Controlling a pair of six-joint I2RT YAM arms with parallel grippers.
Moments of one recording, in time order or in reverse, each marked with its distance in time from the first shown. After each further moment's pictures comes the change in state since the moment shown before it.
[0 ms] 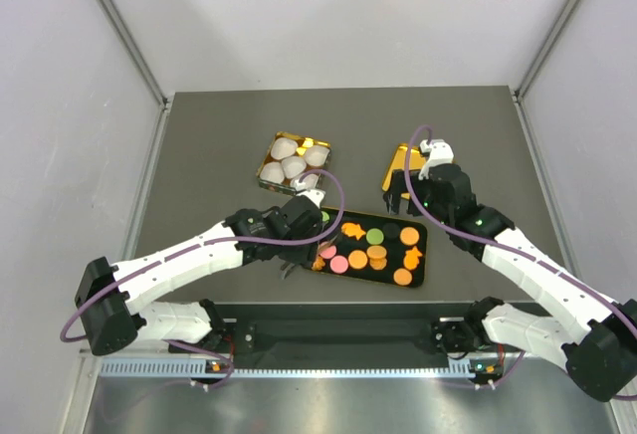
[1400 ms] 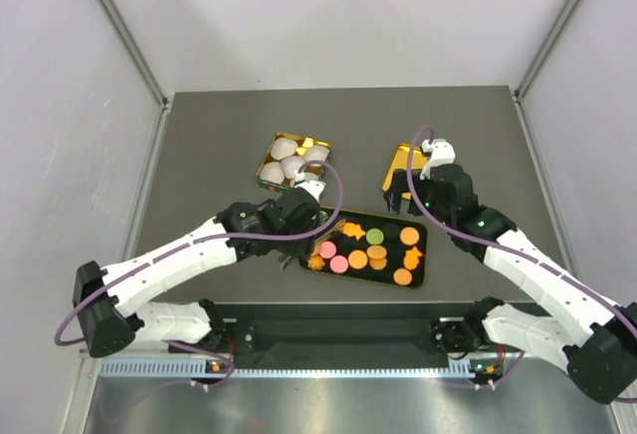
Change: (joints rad) left arm 0.000 -0.014 0.097 -0.072 -0.023 0.045; right arm 0.000 -0.015 0.000 0.000 0.002 0.000
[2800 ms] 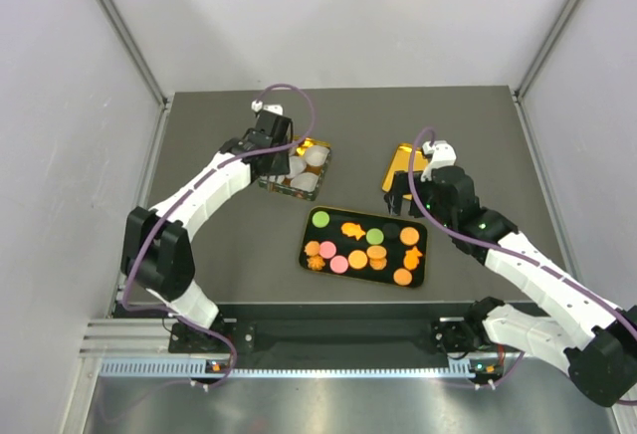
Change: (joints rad) left arm 0.534 0.406 0.265 0.272 -0.110 0.133; right arm 0.000 -0.018 -0.015 0.000 -0.009 0.000
